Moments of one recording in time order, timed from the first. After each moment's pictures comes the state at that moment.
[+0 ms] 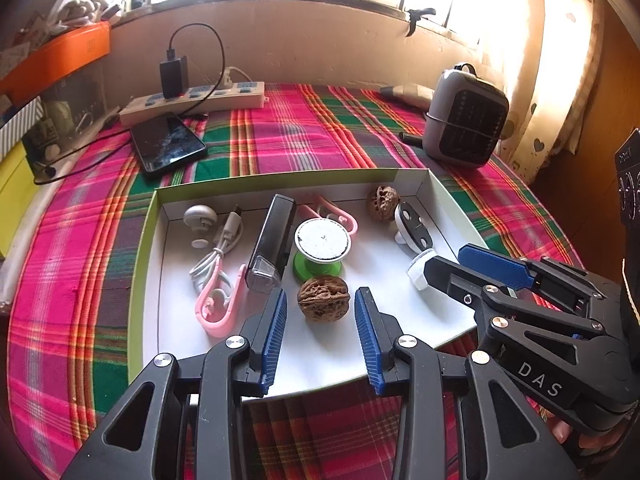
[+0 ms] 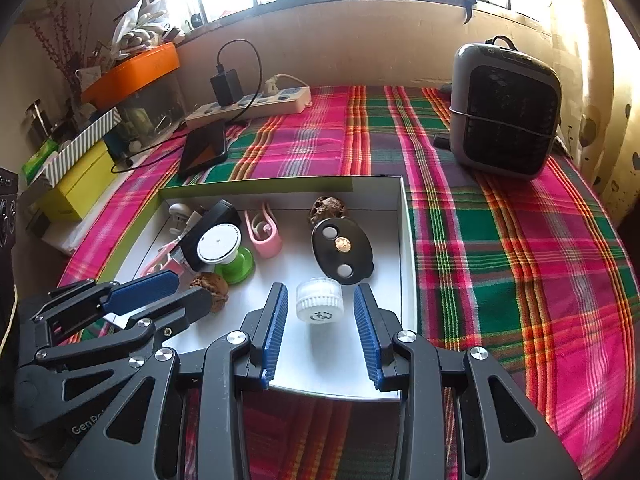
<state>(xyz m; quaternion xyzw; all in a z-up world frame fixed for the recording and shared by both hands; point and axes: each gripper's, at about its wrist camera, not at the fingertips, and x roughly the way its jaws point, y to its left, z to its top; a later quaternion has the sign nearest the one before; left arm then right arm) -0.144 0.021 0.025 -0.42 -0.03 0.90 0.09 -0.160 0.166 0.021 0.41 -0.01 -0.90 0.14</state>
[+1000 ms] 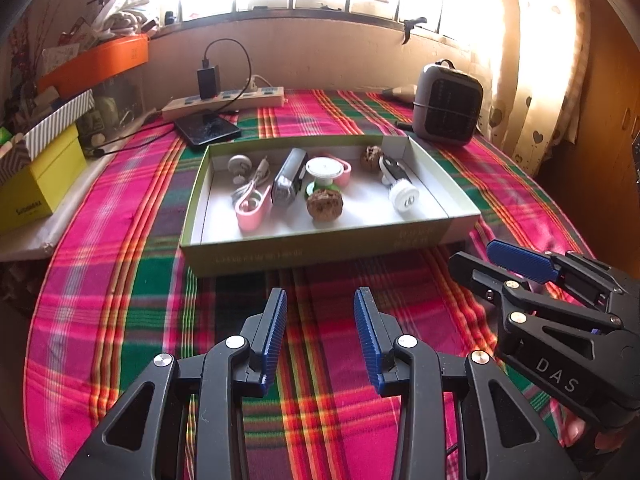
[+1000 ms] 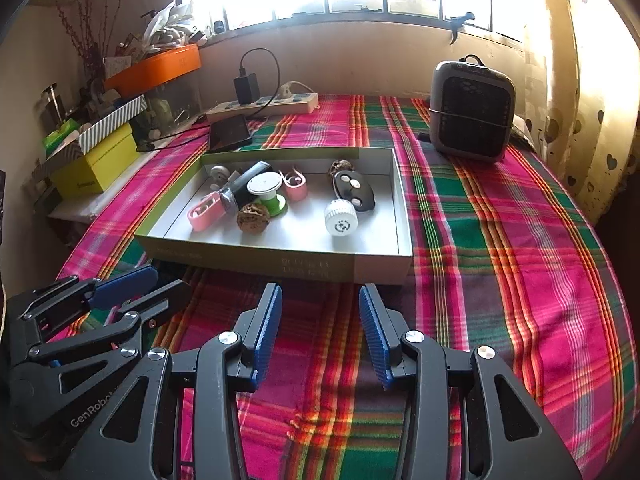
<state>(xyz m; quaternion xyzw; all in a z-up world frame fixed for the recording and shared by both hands) -0.043 0.020 0.022 -0.40 -0.01 0.92 0.06 -0.067 0.163 0.024 0.39 0.01 -0.91 0.13</state>
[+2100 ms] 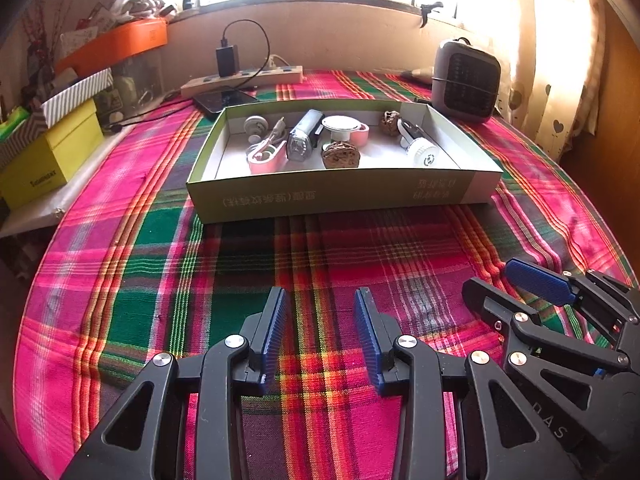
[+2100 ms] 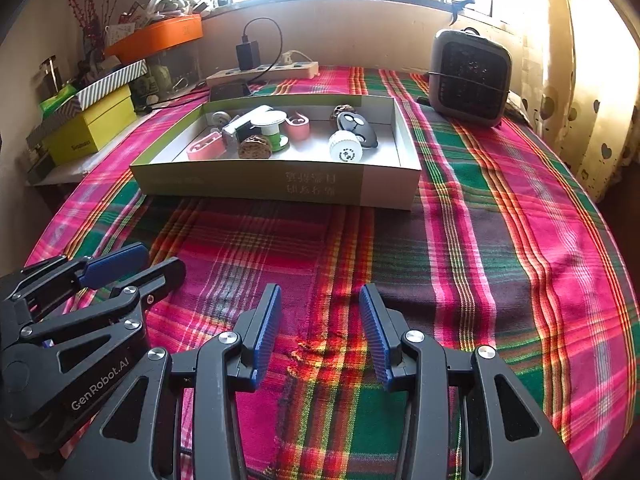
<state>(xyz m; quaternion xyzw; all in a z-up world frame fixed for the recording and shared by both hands) -0.031 0.026 -0.005 -0.41 0.00 0.91 0.01 -0.042 0.157 -0.009 0.41 0.03 -0.91 0.11</state>
